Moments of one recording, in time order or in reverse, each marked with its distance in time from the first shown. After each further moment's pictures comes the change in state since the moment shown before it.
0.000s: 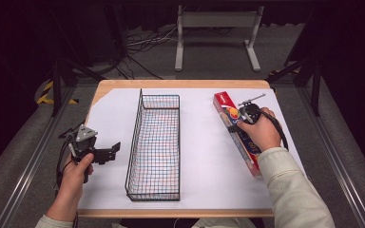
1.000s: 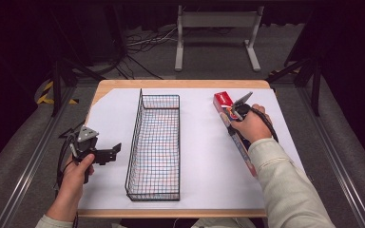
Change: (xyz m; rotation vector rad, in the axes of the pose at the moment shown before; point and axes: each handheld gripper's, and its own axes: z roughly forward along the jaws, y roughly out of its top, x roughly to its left) left arm 0.001 -0.002 0.003 0.011 -0.006 0.002; right arm 0.011 0.016 0.022 0.224 -0.123 0.064
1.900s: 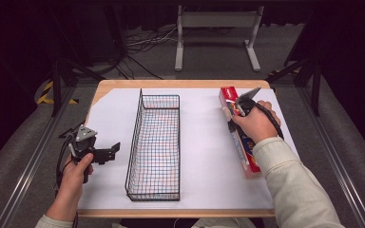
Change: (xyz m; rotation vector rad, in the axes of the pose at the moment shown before) left arm 0.002 0.001 -0.002 -0.007 -0.005 -0.018; right arm 0.017 -0.007 -0.055 -0.024 -0.001 0.198
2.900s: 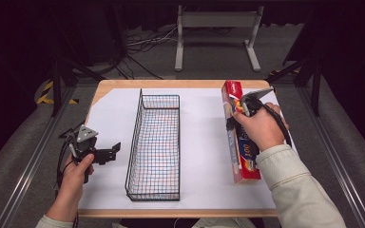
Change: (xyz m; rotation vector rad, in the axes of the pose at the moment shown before) left arm -0.004 0.000 0.000 -0.006 0.018 0.018; right arm 0.017 -0.023 -0.051 -0.089 0.113 0.174
